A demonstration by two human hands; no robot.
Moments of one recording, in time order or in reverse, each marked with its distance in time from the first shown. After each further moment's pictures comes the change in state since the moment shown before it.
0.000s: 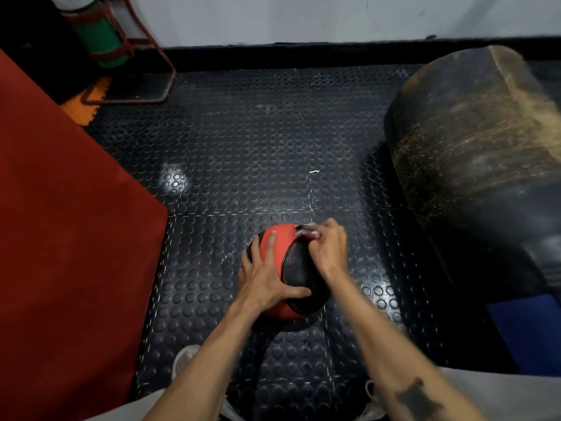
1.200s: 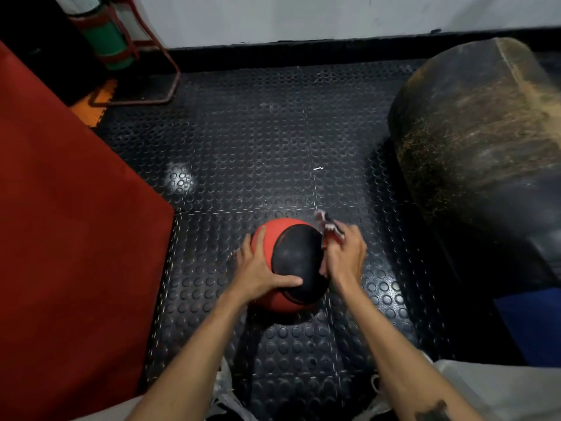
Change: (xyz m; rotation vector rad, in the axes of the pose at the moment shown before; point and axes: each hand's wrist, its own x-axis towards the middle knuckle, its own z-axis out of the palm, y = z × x) left_hand 0.005 -0.018 -0.017 -0.168 -0.051 -0.068; right_hand -0.026 0.012 -0.011 0.183 0.190 0.039
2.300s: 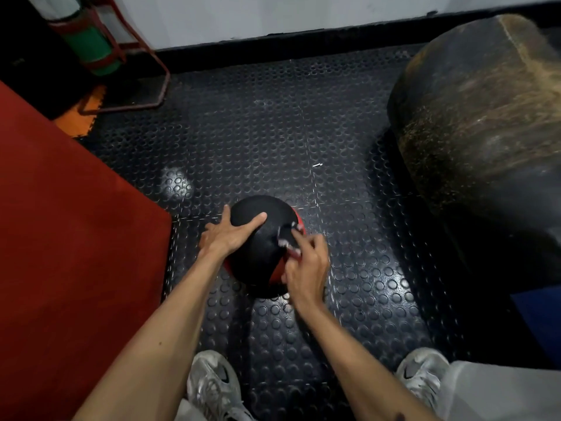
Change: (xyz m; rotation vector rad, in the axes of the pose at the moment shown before) left_hand 0.056 0.027 -0.084 0.173 0.063 -0.399; right_hand -0.040 -0.021 0.071 0.036 0.074 -0.125
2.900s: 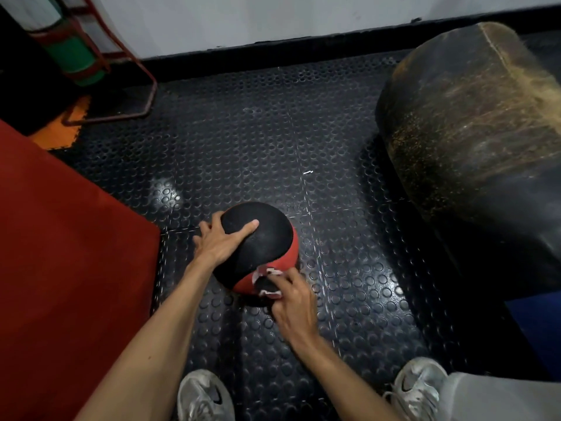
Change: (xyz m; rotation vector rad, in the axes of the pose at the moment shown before) left_hand 0.028 -0.001 0.010 -0.161 0.037 0.151; right_hand -0.032 0.022 -0.006 -0.125 -0.172 -0.184
